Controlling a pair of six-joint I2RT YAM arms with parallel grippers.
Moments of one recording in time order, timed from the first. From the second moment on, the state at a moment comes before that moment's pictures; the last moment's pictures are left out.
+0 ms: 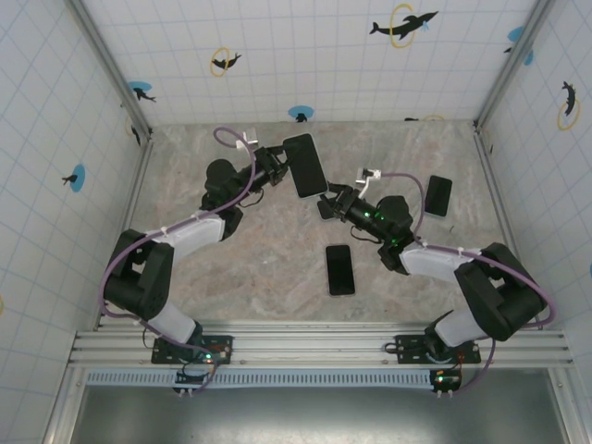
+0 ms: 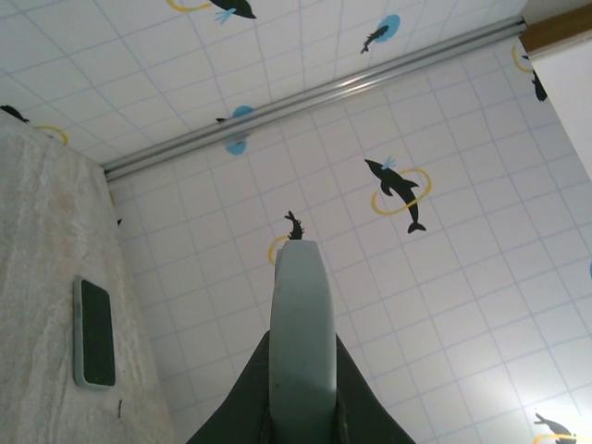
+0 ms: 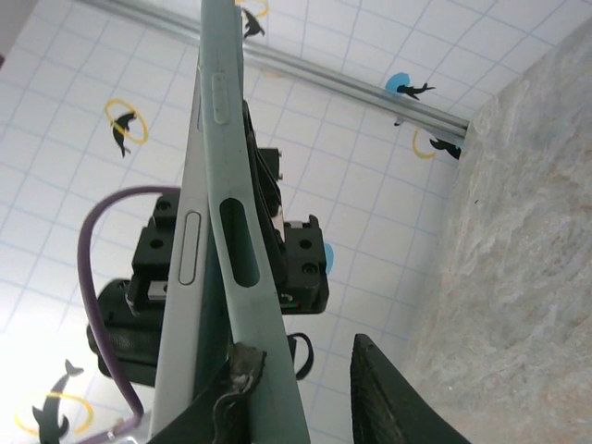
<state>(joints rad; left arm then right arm) -0.46 1.59 0.87 0.94 0.57 -1.37 0.63 1.46 0.56 1.05 -0.35 1.30</state>
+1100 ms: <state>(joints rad) -0.46 1.64 0.85 0.87 0.53 -1.42 0.66 1.56 0.52 1.25 -0.20 1.43</state>
